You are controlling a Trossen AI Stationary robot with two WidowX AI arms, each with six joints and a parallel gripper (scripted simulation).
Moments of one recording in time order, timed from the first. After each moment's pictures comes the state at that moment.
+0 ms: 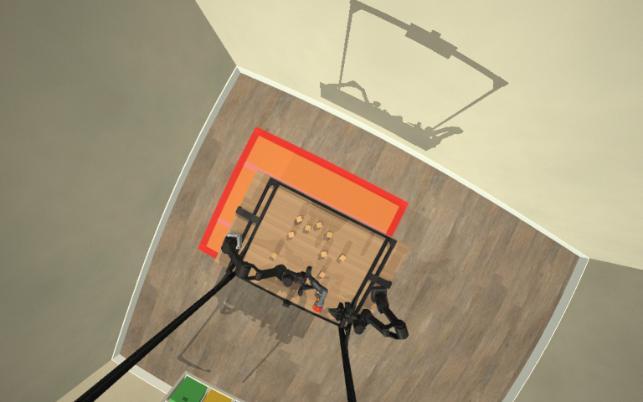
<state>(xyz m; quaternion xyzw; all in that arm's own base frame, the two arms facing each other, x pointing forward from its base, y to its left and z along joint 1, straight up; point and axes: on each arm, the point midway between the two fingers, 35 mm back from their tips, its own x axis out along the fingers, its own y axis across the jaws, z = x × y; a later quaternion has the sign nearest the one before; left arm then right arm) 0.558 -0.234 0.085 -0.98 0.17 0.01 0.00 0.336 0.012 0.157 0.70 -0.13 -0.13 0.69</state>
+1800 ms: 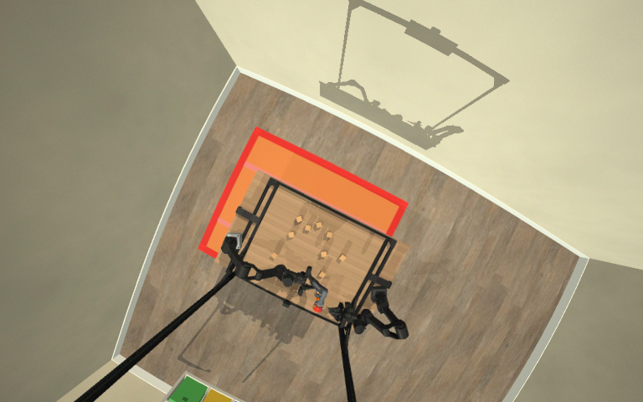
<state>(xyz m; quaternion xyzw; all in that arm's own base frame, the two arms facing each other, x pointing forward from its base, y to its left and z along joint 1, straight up) 0.558 -0.234 0.085 -0.98 0.17 0.01 0.00 0.335 0.011 0.157 0.70 -0.13 -0.13 0.69</state>
